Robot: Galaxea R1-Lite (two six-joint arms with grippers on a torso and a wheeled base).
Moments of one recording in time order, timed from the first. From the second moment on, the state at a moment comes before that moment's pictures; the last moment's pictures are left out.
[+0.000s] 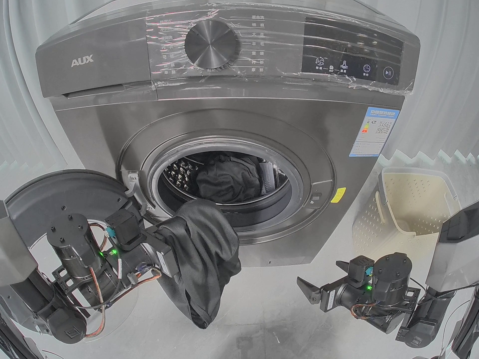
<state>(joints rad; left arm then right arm) -0.53 1.81 -0.24 -1.55 -0.06 -0.07 0.73 2.05 -0.15 -1.53 -0.28 0.22</state>
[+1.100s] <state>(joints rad) -0.56 2.35 -0.94 -1.45 0.02 -0.12 0.79 2.01 -0.15 -1.53 -0.28 0.22</state>
